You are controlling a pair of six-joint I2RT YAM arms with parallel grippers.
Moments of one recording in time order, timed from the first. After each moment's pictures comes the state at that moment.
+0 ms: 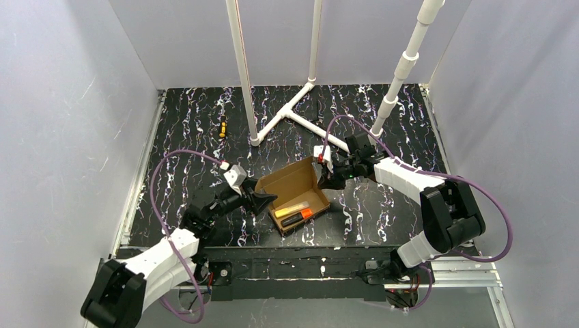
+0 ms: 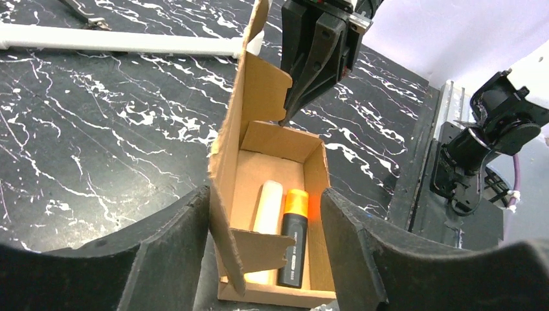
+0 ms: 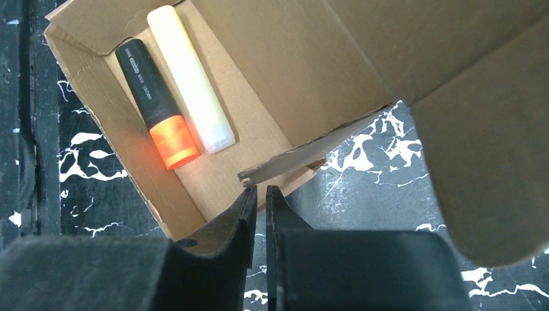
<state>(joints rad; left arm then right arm) -0.50 0.84 0.16 0.68 0.53 -0.25 0.46 1.52 0.88 -0.34 -0.84 -0.77</state>
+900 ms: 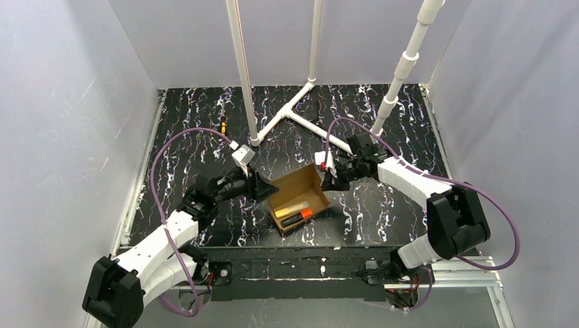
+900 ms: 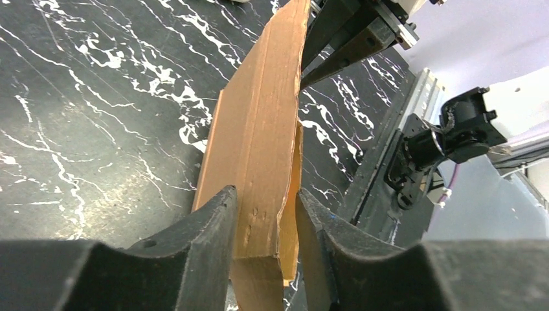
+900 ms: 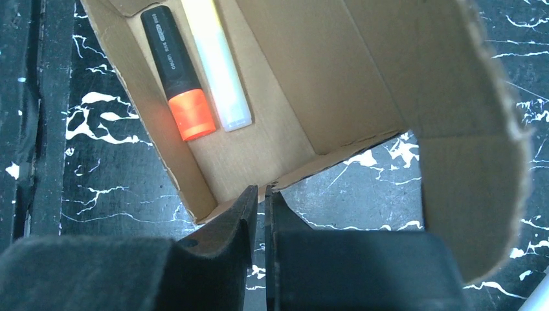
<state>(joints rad) -0.50 0.92 0.46 0.18 0.56 -0.35 0.46 1.47 0.91 -0.49 -0.83 -0.97</state>
